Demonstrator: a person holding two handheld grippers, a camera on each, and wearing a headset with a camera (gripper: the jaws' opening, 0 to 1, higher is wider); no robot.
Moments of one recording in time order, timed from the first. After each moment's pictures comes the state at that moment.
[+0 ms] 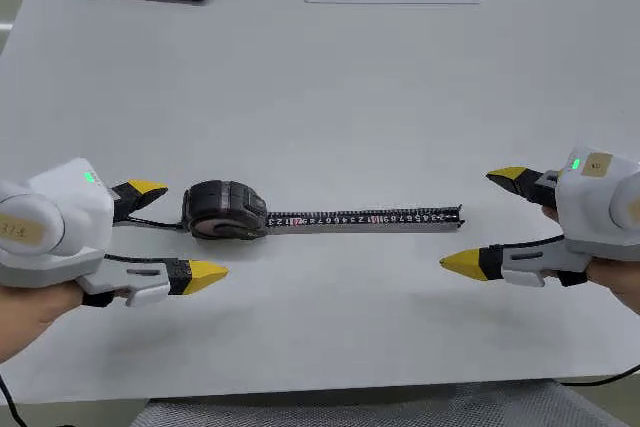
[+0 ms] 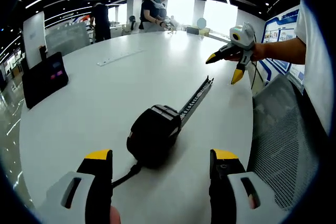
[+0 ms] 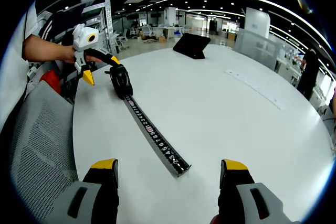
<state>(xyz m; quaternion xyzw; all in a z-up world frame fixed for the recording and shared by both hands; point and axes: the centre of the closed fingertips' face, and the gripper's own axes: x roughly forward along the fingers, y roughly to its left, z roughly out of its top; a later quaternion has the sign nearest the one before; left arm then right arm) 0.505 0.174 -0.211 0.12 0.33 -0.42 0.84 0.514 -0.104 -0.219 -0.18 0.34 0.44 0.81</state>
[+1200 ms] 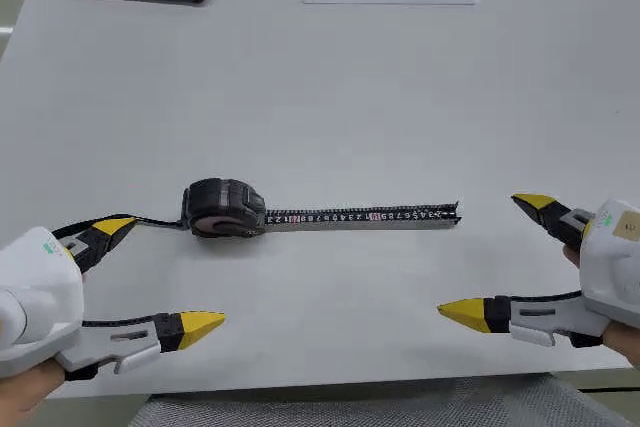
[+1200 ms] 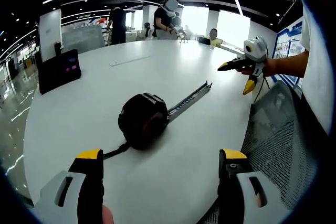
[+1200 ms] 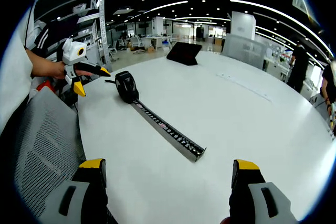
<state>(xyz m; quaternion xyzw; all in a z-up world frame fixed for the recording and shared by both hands) 0.463 0.182 -0.208 0.08 0.31 -0.36 0.87 0.471 -0.111 -0.212 -0.14 0.31 0.40 0.85</state>
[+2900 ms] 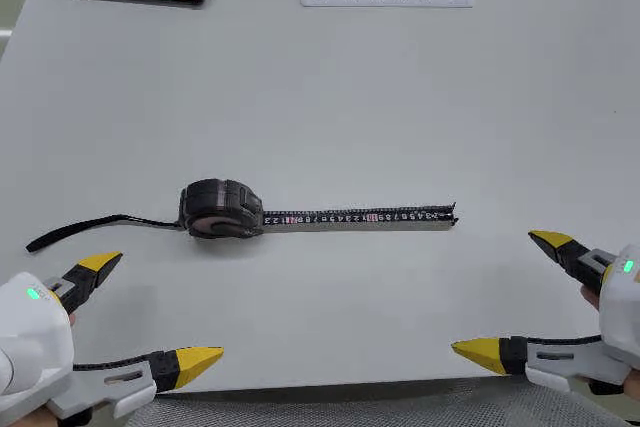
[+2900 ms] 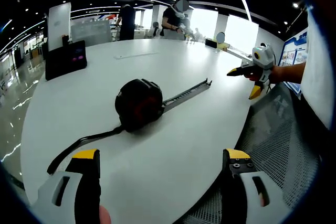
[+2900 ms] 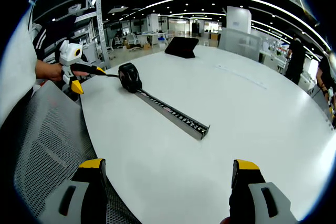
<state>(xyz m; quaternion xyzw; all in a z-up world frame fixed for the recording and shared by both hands) 0.436 0.187 -0.217 0.06 0.32 -0.34 0.88 0.441 -0.126 -0.223 -0.13 0.34 0.39 0.85</state>
